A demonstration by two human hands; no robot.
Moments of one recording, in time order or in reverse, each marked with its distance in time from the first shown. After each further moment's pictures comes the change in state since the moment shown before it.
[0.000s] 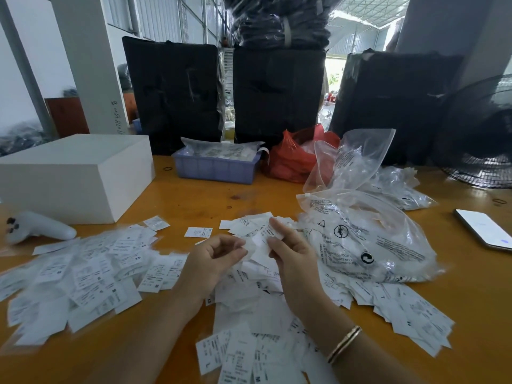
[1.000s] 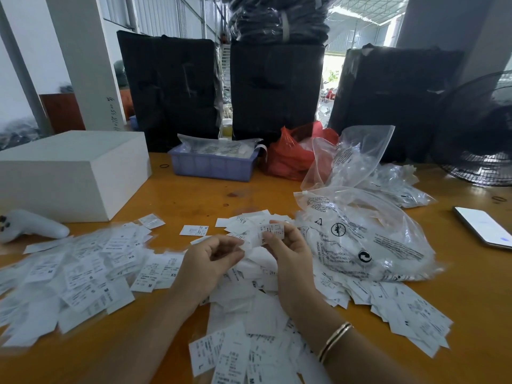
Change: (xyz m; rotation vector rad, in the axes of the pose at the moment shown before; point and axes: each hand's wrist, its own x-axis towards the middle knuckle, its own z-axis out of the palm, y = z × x) left_hand 0.001 -0.005 0.002 0.167 -0.005 0.134; right_hand 0.000 0.001 0.002 0.015 0.018 -0.057
